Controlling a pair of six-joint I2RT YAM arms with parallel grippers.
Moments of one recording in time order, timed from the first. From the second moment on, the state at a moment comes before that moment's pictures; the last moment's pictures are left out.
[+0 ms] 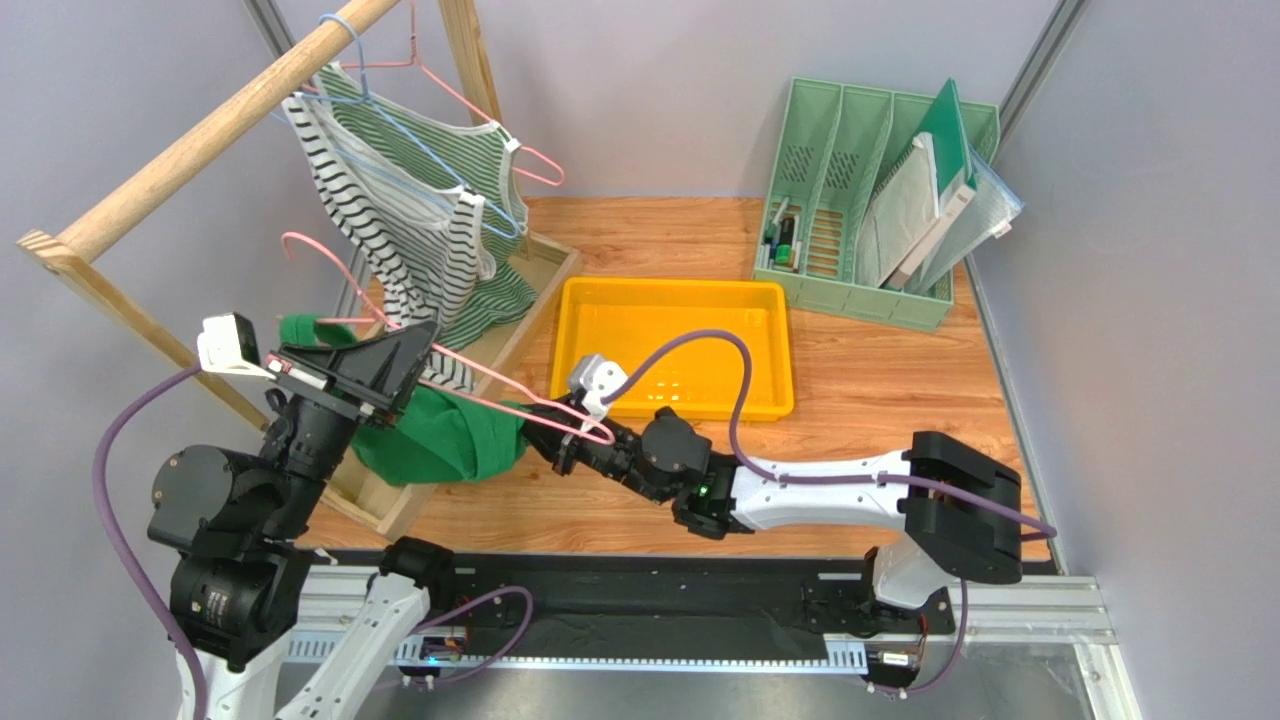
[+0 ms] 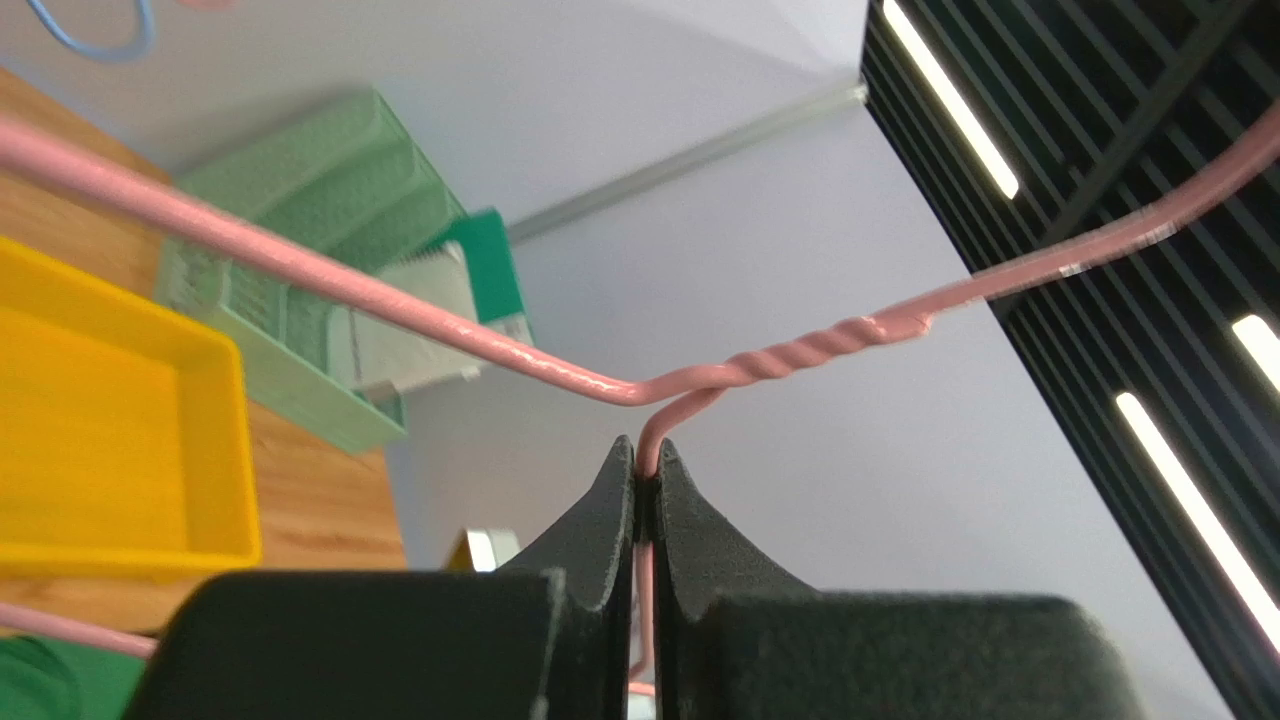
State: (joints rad) left arm -0.28 0.45 1.19 -0.47 0.07 -1.29; right arm 1.31 1.56 0.89 0.90 0.24 0.10
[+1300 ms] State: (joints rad) left arm -0.29 0.29 1.36 -0.86 0.29 -0.87; right arm 0.89 1.52 1.55 0.11 0.03 0.29
